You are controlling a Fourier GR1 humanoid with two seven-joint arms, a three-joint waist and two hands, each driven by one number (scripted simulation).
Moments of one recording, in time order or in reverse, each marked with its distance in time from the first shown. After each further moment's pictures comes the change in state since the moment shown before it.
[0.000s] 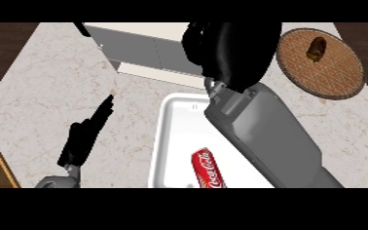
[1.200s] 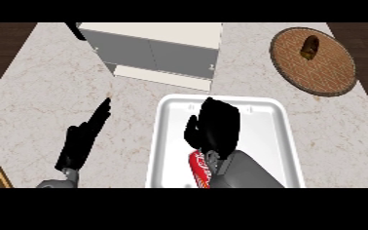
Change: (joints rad) left arm 0.024 0.003 0.005 0.001 0.008 0.011 -0.010; right arm 0.515 -0.005 0.338 0.048 -0.254 -0.049 -0.025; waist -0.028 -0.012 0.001
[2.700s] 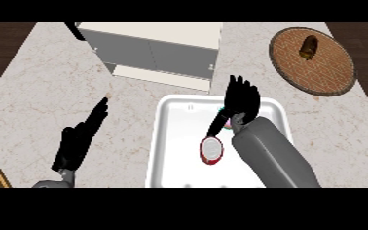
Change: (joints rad) left arm 0.004 0.044 -0.032 -0.011 0.049 0.028 -0.008; right arm -0.104 -0.087 -0.212 0.275 -0.236 0.151 -0.153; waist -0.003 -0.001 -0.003
